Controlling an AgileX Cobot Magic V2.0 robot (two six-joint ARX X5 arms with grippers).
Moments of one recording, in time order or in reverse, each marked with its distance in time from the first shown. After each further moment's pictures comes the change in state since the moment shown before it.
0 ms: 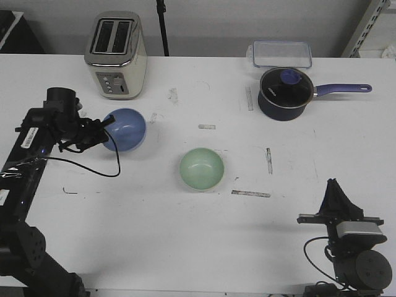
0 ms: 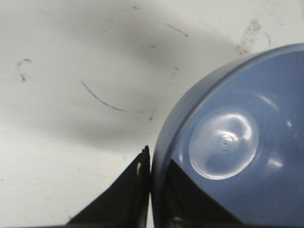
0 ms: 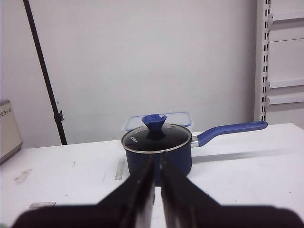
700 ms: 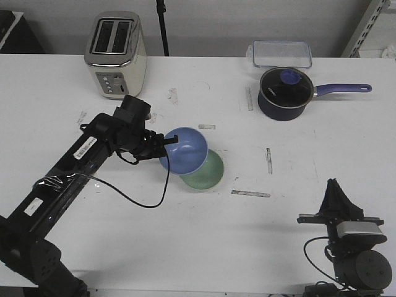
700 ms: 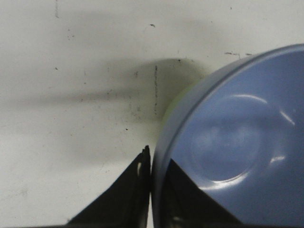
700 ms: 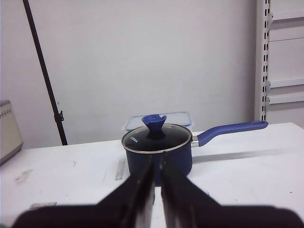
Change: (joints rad) left arm -0.447 0.000 0.051 -0.026 -0.031 -0.097; right arm 0.000 0.000 0.000 0.000 0.000 0.003
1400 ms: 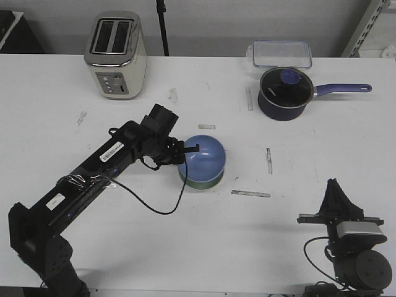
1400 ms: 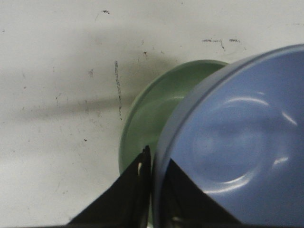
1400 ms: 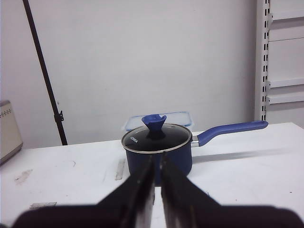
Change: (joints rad) left arm -0.138 0.074 0.000 0.093 -0.082 -0.057; right arm 0.000 0.000 0.000 0.000 0.000 0.000
